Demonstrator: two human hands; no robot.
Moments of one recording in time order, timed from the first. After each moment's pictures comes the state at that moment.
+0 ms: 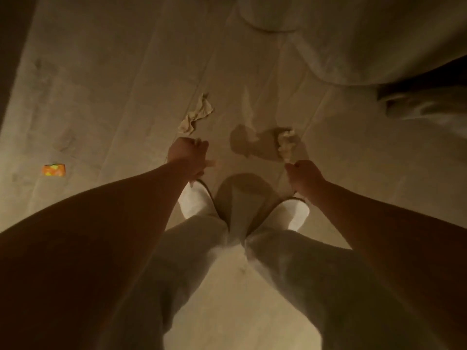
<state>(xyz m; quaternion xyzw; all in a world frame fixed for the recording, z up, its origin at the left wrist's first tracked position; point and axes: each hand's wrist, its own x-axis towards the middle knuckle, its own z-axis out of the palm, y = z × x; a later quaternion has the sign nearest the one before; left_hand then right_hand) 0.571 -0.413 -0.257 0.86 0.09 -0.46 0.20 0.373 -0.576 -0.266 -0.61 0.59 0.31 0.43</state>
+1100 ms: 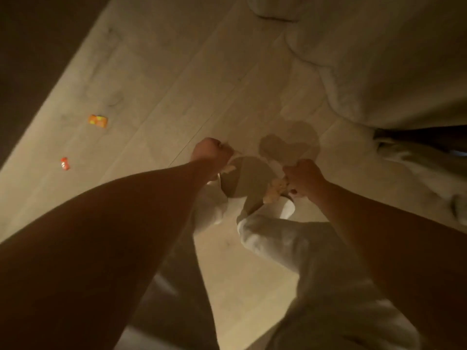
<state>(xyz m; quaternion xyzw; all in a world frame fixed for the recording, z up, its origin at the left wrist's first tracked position) 0.555 -0.382 -0.105 0.84 0.11 -0.49 0.21 0.422 -0.565 -0.117 -0.61 0.55 0.34 0.46</state>
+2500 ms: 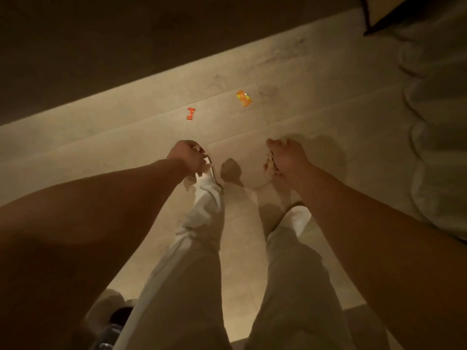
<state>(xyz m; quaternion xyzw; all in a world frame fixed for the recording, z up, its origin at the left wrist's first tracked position) 0.641 0.185 -0.022 0.74 0.34 -0.42 0.40 0.653 -0.040 -0.007 -0.67 0.41 0.34 0.52</state>
